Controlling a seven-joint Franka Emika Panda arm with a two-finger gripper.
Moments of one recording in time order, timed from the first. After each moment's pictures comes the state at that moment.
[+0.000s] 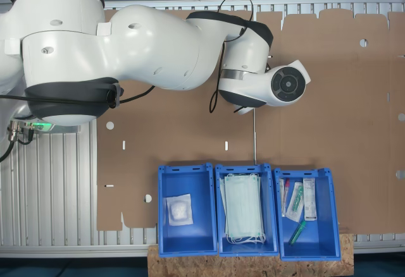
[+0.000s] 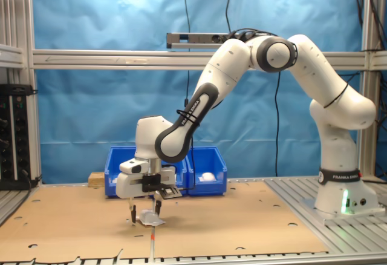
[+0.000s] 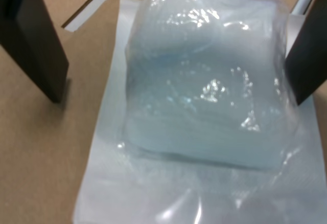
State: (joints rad) arm 0.17 0.71 -0.17 -1.85 0.28 2.61 -1.51
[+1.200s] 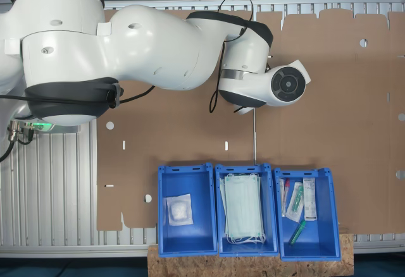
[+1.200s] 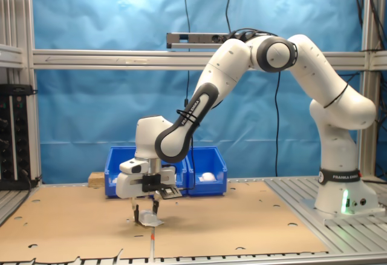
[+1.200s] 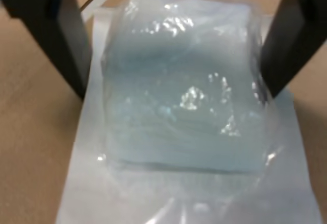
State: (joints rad) arm 0.17 0.71 -0.17 -1.85 0.28 2.61 -1.51
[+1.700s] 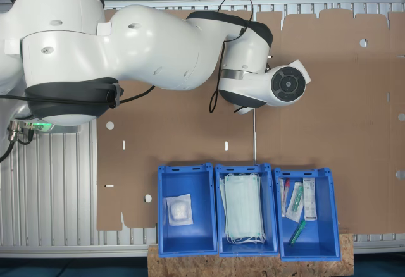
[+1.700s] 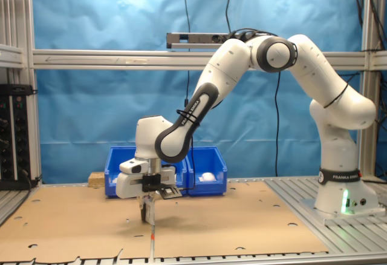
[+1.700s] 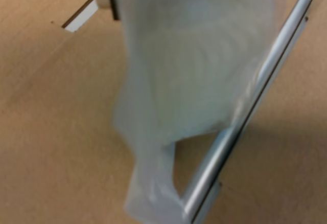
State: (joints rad) arm 0.17 0.71 -0.17 -1.85 0.28 2.61 -1.51
